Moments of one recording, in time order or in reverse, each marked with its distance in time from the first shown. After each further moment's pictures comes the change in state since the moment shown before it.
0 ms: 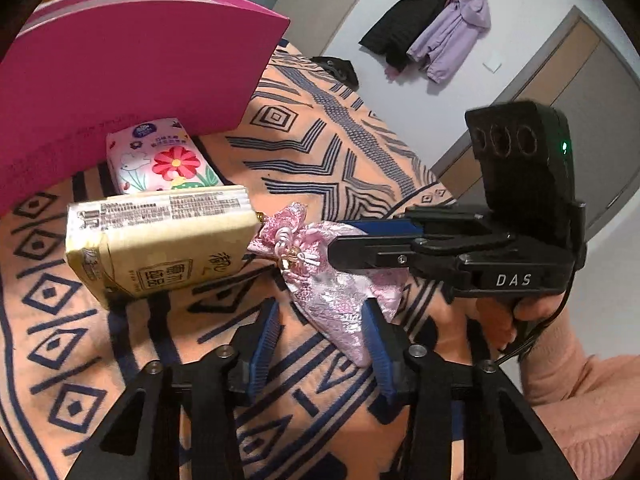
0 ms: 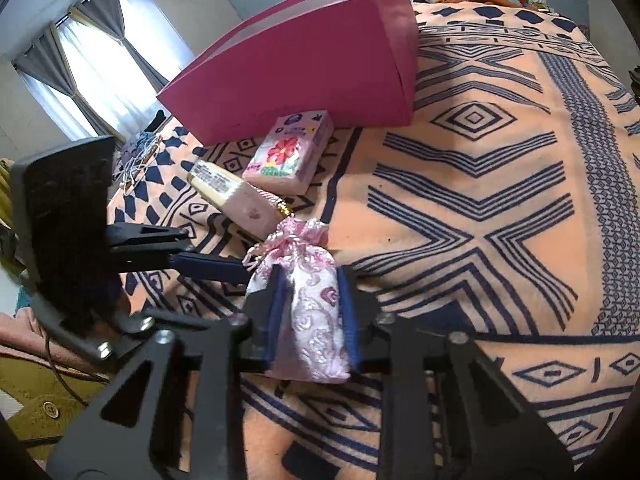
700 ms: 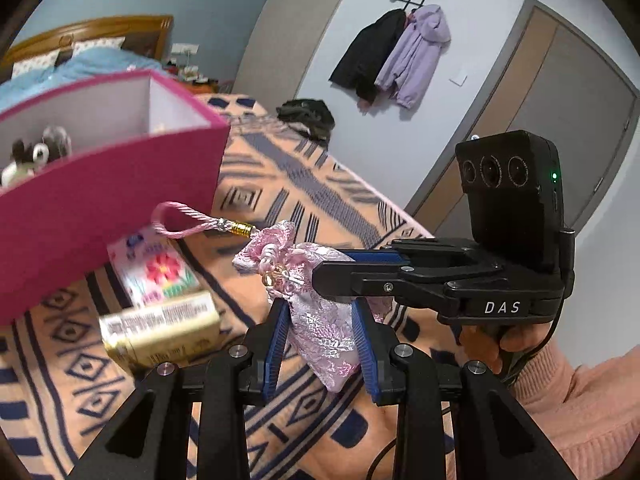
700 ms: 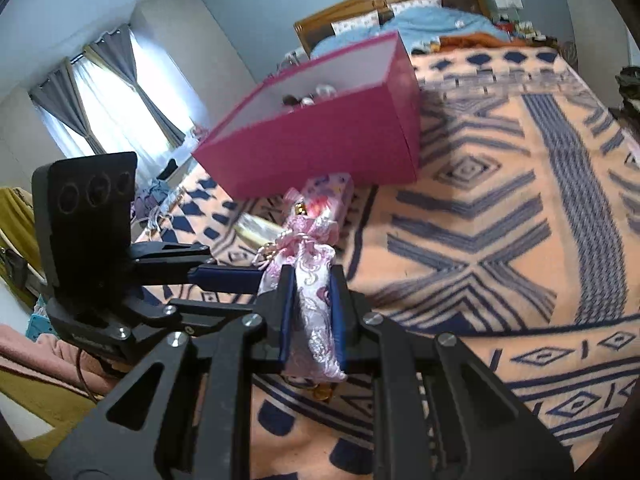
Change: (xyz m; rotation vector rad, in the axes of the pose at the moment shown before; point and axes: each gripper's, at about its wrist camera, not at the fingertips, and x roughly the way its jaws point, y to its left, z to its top) left arm -0.042 -0.042 0.028 0.147 -0.148 0.019; right arm -0.046 0.028 0.004 0.002 -0.209 0.027
